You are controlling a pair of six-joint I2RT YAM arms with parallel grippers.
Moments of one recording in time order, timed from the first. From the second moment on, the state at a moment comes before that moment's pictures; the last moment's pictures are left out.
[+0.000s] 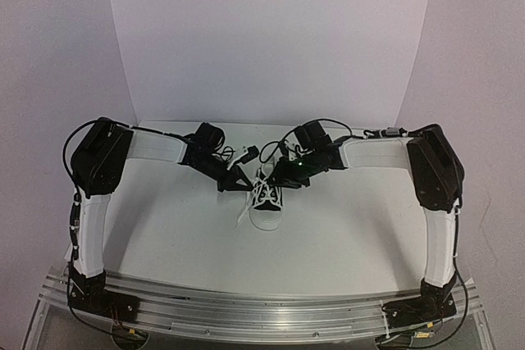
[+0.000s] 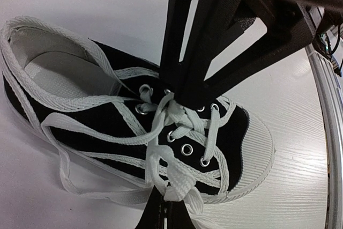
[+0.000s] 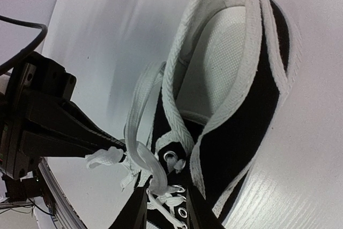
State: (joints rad) left arm -0.57 2.16 1.47 -0.24 0.79 0.46; right arm 0.65 2.09 1.50 -0.28 -0.40 0.56
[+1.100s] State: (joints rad) left arm -0.60 2.16 1.53 -0.22 0.78 0.52; right arm 0.65 2.09 1.52 -0.27 -0.34 0.60
